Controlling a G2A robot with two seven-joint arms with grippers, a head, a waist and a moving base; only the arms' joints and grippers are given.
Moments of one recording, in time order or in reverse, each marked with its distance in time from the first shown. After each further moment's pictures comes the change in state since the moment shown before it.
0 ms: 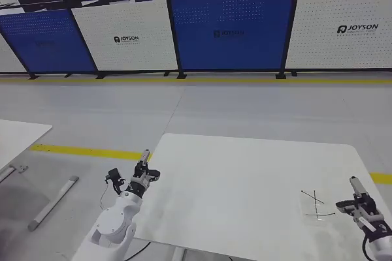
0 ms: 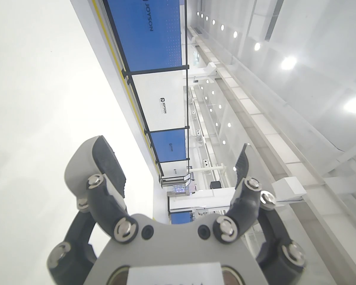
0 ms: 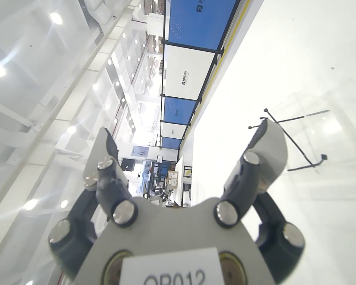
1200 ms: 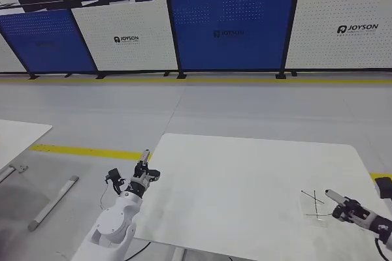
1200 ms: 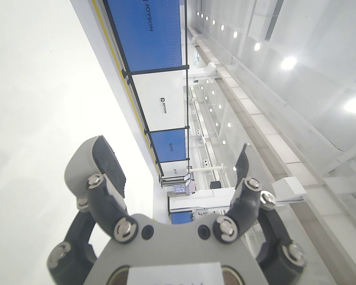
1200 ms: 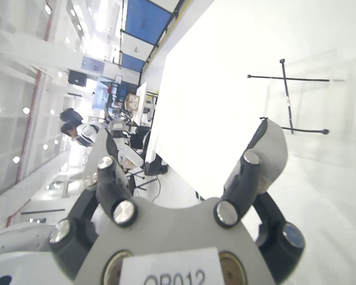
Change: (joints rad) left arm 0.000 0.000 0.000 0.000 0.000 0.000 0.000; right arm 0.207 0.080 0.070 0.124 -0.282 -0.075 0.770
